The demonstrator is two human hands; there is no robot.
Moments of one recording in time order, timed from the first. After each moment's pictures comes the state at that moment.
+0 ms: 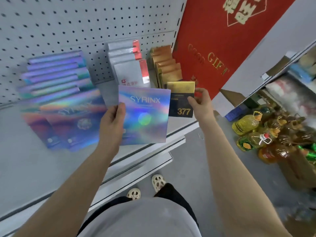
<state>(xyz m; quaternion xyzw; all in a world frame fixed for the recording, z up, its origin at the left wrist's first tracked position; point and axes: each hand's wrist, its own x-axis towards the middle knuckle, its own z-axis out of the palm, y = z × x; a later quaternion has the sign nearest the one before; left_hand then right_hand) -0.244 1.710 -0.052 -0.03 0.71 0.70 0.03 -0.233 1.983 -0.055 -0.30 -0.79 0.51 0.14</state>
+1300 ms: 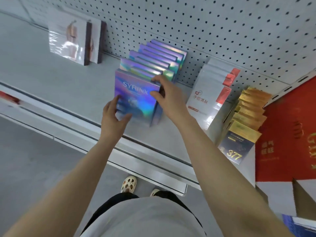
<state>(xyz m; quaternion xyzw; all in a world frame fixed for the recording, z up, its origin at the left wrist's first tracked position) -0.180 1.640 -0.112 -0.30 0.77 0.51 -0.23 -0.323 1.784 -0.031 0.37 -0.84 0.40 -0.03</state>
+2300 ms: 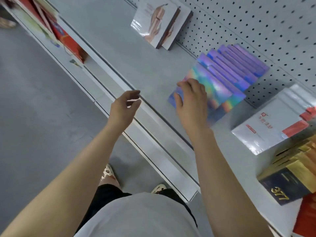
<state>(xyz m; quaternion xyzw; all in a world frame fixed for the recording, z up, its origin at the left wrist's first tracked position) -0.066 1.574 -0.096 -0.44 0.69 0.52 -0.25 -0.244 1.691 -0.063 0.49 -0.83 0.23 0.13</state>
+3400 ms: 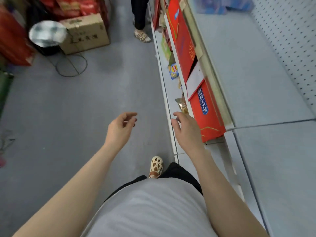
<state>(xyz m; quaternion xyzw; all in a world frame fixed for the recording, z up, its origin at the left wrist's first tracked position) 0.252 1.027 -0.126 -0.69 0.47 0.44 -0.33 0.024 1.020 -0.134 0.68 -0.67 0.20 -0.22</state>
